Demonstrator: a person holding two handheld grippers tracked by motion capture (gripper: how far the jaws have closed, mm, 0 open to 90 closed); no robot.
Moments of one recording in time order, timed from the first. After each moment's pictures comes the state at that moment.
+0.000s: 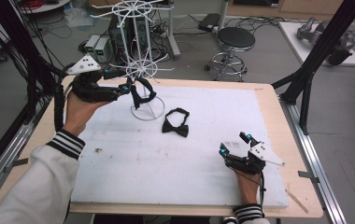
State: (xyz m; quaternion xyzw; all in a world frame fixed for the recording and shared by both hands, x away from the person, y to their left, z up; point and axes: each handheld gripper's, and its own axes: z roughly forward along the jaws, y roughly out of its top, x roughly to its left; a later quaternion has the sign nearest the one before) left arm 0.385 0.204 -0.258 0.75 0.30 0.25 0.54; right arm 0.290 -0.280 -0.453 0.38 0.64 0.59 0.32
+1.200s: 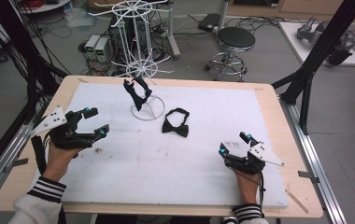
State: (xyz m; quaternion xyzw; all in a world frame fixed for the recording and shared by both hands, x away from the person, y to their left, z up) left arm 0.315 0.269 -0.360 0.69 0.25 0.22 0.64; right arm 0.289 -0.278 -0.453 0.38 0.64 0.58 0.33
